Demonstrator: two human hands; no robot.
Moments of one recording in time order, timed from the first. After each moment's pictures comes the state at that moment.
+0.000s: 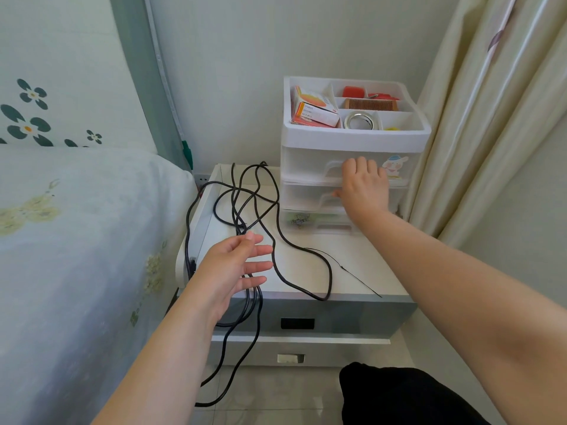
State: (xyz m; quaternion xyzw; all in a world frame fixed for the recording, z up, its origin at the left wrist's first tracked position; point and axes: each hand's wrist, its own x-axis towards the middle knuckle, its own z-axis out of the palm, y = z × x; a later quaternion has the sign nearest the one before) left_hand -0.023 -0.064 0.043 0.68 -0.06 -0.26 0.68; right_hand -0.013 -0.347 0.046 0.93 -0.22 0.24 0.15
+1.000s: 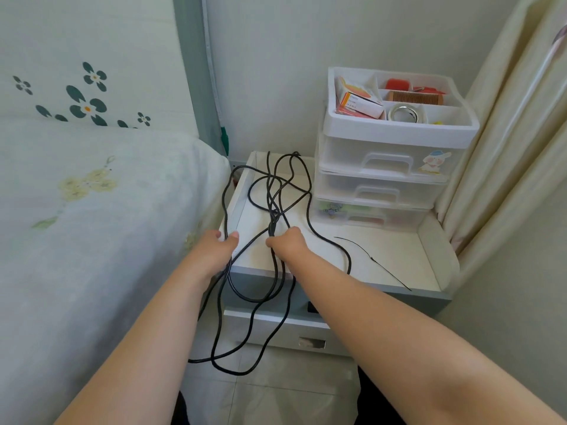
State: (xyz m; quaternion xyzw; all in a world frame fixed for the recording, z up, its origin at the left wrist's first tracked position) left_hand 0.028 0.005 0.003 0.86 0.01 -0.20 0.47; right_hand 0.009 -0.147 -0.015 0.77 -0.33 -0.05 -0.55
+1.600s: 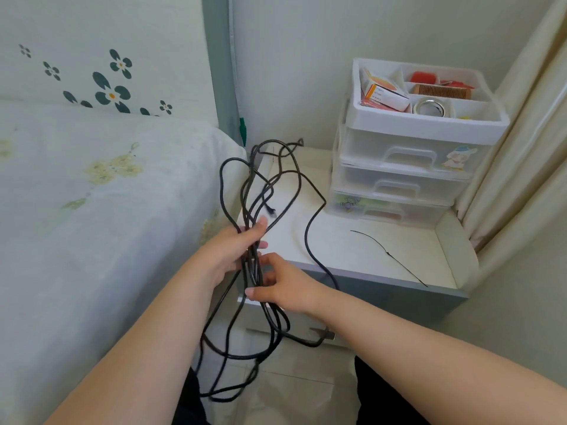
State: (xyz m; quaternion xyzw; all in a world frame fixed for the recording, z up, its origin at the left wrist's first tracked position) left_hand 0.015 0.019 0.009 0.75 -0.01 -0.30 0.59; right_hand -0.074 -0.099 -0.004 0.85 -0.03 -0.18 -0.49
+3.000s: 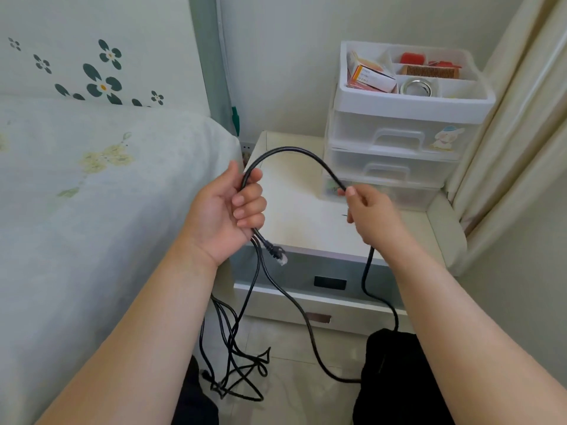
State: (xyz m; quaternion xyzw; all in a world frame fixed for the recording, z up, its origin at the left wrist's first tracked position) left_hand -0.028 0.009 0.072 0.36 -0.08 -0.33 0.87; right_hand -0.105 -0.200 0.057 0.86 -0.23 0.13 -0.43
